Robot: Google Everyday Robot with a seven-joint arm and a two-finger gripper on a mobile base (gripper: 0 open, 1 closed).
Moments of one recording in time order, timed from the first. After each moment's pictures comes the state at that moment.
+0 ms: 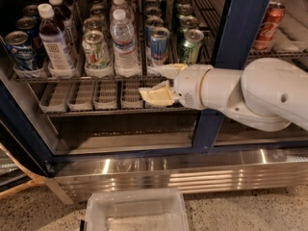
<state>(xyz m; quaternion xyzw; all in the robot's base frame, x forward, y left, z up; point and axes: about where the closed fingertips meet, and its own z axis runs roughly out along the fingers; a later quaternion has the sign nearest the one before) 0.544 -0.009 0.898 -0.41 0.70 0.21 0.54</state>
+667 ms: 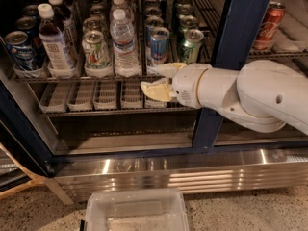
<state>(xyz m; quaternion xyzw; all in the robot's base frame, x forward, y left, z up) 0.555 -0.009 0.900 -0.38 0.71 0.20 0.56</state>
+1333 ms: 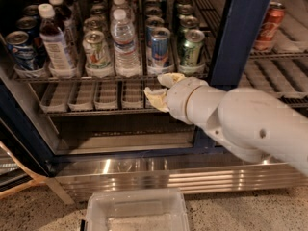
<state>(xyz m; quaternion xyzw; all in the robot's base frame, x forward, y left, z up) 0.547 -0.014 0.881 -0.37 0.72 0.09 0.58</state>
